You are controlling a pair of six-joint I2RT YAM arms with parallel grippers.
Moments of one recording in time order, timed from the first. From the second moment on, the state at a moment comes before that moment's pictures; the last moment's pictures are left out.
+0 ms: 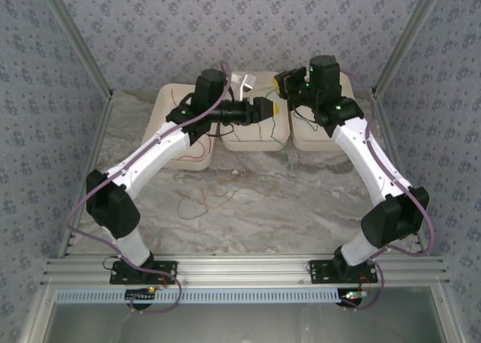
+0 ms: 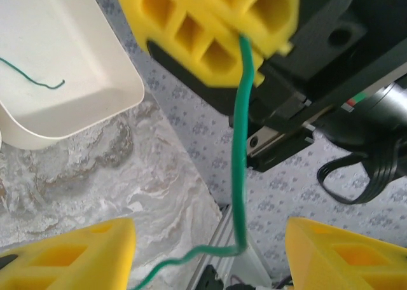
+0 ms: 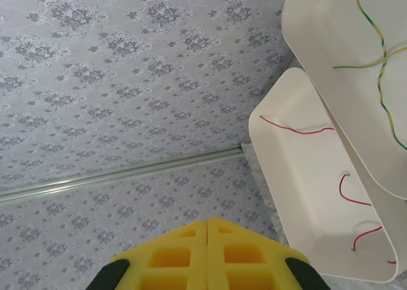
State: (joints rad) left arm -0.66 1.71 1.67 -0.29 0.67 -0.76; right arm 0.35 1.56 1.63 -0.38 -0.26 1.48
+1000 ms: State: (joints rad) left arm -0.74 1.78 1.84 -0.58 0.71 -0.41; right arm 0.29 1.63 2.04 -0.91 -0.27 0.74
